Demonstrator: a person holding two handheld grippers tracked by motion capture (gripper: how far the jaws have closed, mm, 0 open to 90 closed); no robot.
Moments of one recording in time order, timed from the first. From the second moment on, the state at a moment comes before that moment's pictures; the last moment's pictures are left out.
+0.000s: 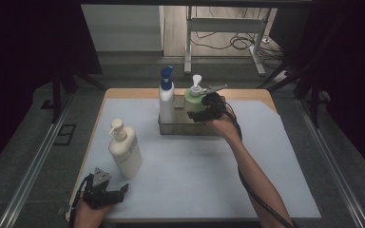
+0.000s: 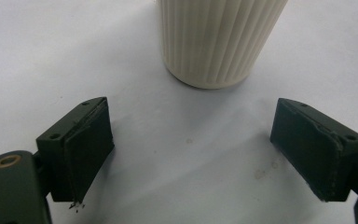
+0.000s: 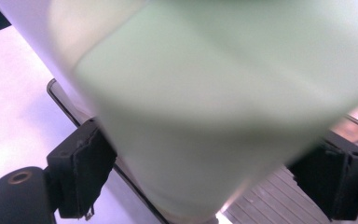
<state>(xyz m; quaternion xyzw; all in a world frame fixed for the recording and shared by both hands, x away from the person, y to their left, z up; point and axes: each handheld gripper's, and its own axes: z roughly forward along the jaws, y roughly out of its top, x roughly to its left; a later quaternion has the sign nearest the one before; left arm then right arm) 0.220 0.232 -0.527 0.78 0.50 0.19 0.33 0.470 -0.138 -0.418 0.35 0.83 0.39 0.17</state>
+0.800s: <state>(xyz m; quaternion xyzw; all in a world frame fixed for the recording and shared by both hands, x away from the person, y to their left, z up) 0.220 0.232 -0.527 0.78 0.50 0.20 0.33 0.447 -0.183 -0.403 0.36 0.83 0.40 0.14</state>
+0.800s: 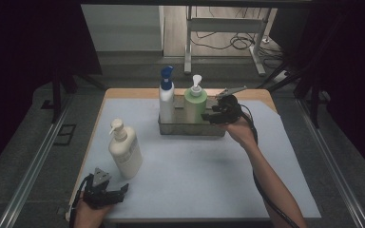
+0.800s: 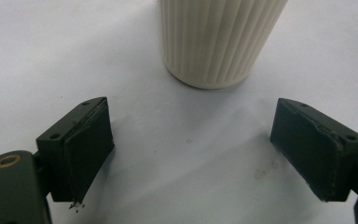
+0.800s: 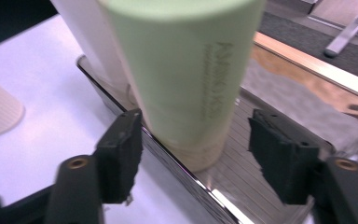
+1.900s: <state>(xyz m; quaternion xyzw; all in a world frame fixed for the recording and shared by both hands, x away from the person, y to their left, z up) 0.220 0.232 -0.527 0.78 0.50 0.19 0.33 0.487 -0.178 -0.433 0.42 0.81 0.37 0.16</state>
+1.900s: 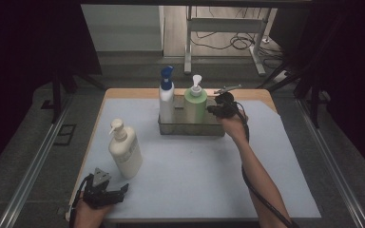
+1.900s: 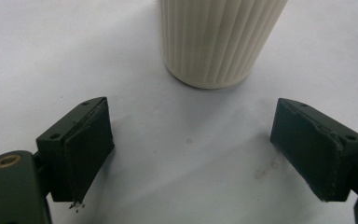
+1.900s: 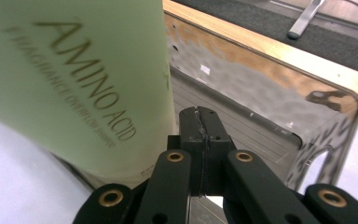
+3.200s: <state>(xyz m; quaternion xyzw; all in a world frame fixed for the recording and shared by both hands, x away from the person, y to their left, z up) 0.220 0.232 -0.527 0.78 0.50 0.19 0.33 0.494 -0.152 -0.454 0.40 0.83 0.37 0.13</state>
